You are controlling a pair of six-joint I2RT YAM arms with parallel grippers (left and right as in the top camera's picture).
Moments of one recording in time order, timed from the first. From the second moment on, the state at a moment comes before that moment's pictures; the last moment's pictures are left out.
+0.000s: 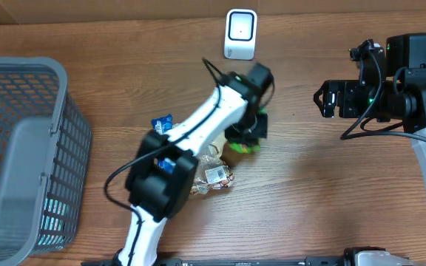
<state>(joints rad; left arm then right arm) -0.64 2.18 1.75 -1.09 0.26 -0.56 0.04 1.42 1.57 -1.20 -0.28 0.04</state>
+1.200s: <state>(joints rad) 0.83 1.41 1.96 -1.65 0.01 -0.33 0.04 1.42 1.57 -1.19 -0.31 0.04</state>
